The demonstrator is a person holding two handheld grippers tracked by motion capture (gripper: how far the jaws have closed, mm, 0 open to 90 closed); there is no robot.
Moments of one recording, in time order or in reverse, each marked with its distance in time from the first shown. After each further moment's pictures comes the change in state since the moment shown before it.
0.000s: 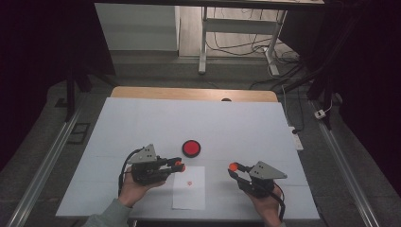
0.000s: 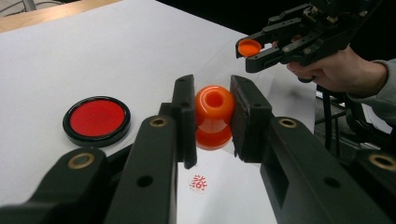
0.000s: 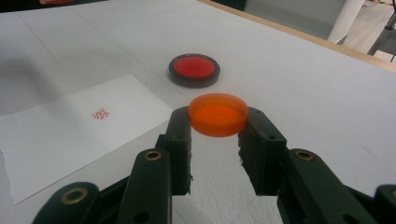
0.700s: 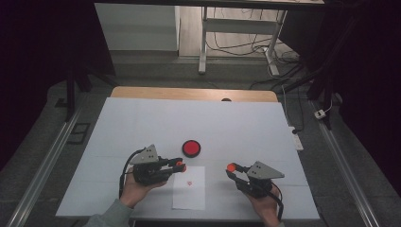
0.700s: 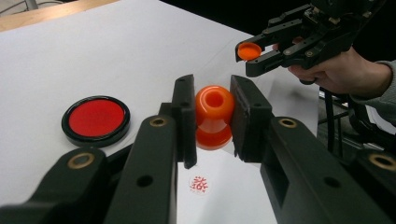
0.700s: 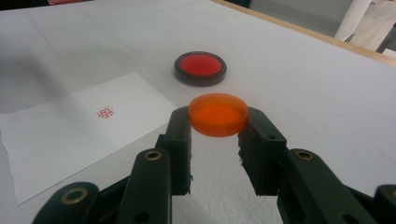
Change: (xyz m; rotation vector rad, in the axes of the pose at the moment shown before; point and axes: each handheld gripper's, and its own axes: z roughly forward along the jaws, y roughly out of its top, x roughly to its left) left arm -0.001 -0.002 0.005 0.004 0.009 0.003; right arm 0.002 0.000 0.006 0.008 0.020 -0.007
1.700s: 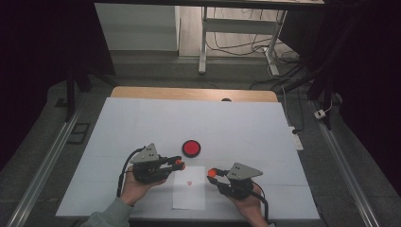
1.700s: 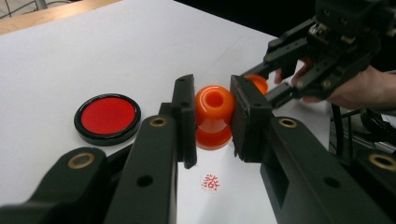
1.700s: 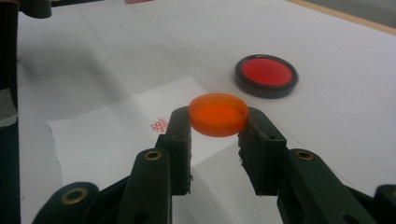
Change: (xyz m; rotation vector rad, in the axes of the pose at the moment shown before) left arm 0.004 0.001 0.001 0.004 0.029 0.005; right arm 0.033 0.010 0.038 0.039 0.156 -0.018
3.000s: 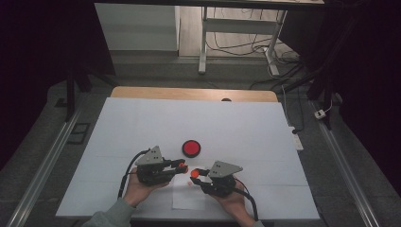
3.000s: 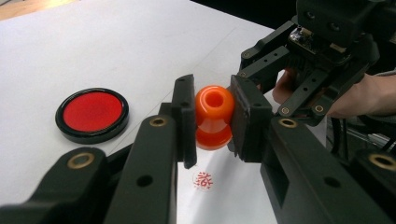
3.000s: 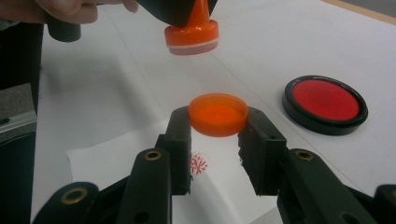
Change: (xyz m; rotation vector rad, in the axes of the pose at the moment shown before) left arm -0.004 -0.006 0.010 0.018 -0.026 0.006; right arm 0.017 0.017 0.039 0.007 0.093 -0.034
